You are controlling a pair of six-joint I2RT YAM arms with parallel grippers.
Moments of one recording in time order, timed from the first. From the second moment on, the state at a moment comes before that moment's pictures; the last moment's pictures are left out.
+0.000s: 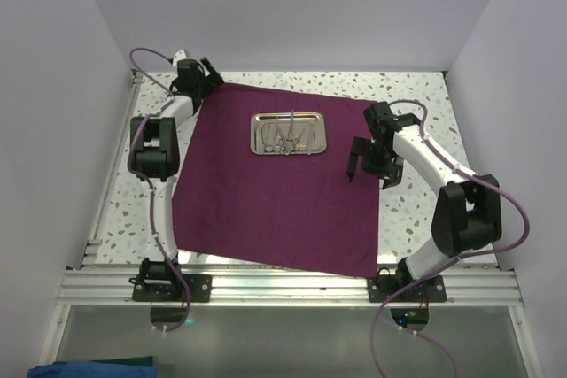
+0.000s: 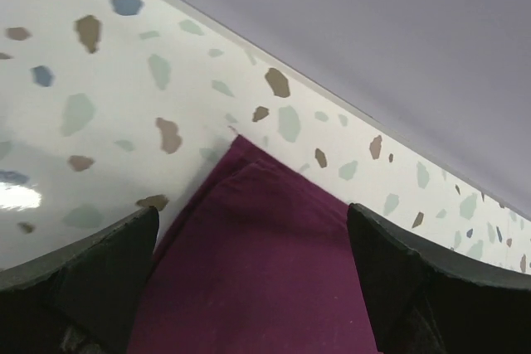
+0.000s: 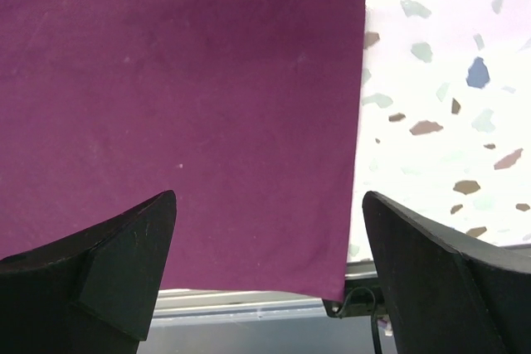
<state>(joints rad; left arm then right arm) -0.03 2.47 1.93 0.08 -0.02 -0.64 0.26 1.56 1.23 -1.05 0.06 0.53</state>
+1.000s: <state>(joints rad) 0.00 1.63 1.11 -0.28 -0.16 -0.37 -0.02 1.94 1.36 -0.77 -0.13 0.55</state>
